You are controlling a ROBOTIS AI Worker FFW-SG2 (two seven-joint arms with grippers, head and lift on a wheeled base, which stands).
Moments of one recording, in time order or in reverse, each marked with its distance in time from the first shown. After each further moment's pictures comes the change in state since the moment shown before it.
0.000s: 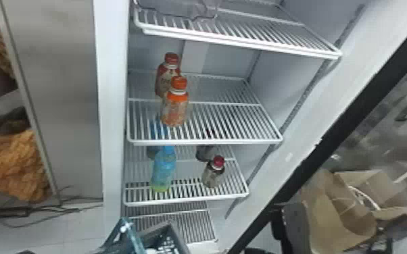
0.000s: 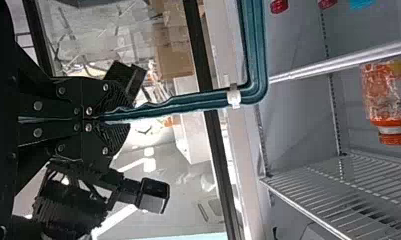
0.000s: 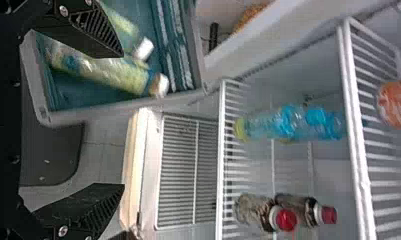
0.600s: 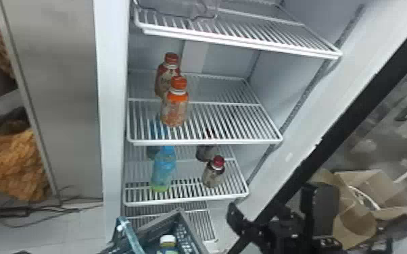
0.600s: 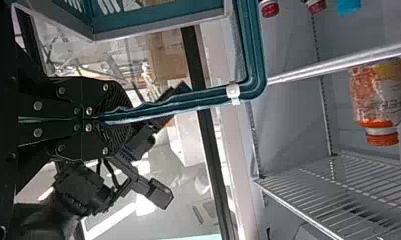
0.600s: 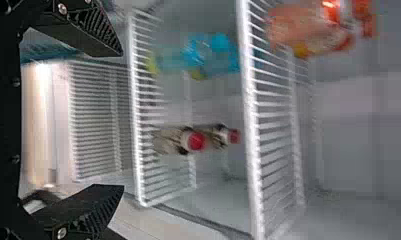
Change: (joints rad) left arm 0.007 0.000 0.004 0.003 -0.003 -0.029 0.001; right arm 0.035 0.031 -0.042 0.163 0.153 -0.553 0.000
